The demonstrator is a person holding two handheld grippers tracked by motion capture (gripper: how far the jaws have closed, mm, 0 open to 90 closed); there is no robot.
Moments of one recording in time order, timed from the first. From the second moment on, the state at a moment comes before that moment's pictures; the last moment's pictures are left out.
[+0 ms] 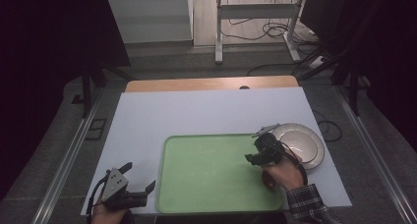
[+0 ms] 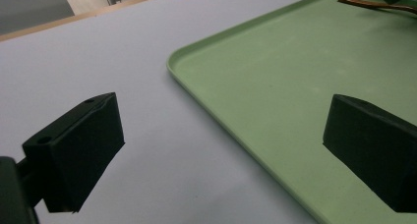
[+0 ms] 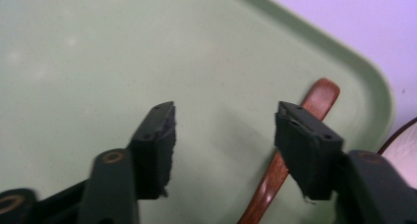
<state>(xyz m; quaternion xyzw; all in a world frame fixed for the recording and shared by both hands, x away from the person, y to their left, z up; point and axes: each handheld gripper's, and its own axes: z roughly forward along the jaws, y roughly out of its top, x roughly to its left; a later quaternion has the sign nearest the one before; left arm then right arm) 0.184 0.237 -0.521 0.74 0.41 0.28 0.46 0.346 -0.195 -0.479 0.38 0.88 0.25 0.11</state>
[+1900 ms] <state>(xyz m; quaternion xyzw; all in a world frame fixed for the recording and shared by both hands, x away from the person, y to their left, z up) 0.184 0.239 -0.521 0.73 0.41 0.27 0.46 0.285 -0.223 -0.443 0.33 0.84 0.40 0.18</state>
